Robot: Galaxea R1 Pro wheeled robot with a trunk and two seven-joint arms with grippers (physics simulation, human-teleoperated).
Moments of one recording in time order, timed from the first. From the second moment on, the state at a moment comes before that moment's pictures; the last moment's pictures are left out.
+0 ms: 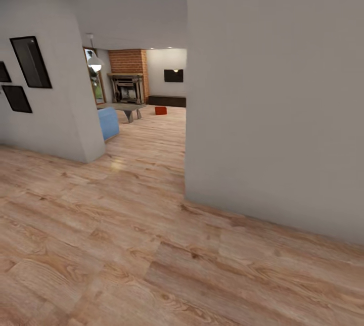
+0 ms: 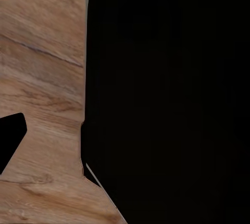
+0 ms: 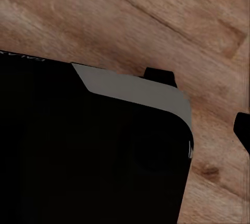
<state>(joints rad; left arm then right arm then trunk) 0.00 0.02 0.01 -0.03 0.08 0.00 -0.01 -0.16 0.04 0.49 0.03 -0.33 -0.11 0.03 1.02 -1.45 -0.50</state>
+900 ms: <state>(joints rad) 0.00 0.02 0.01 -0.03 0.08 0.00 -0.01 -0.16 0.04 0.49 0.03 -0.33 -0.11 0.03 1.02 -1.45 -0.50</state>
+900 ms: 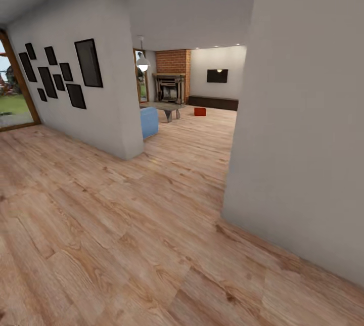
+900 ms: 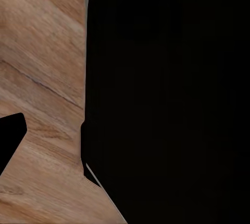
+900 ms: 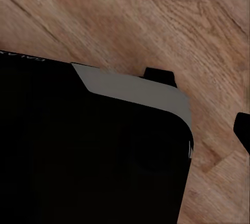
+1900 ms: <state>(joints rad) 0.00 0.02 0.01 -0.03 0.08 0.00 -0.01 -0.16 0.04 0.49 0.03 -0.33 -0.11 0.03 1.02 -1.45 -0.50</state>
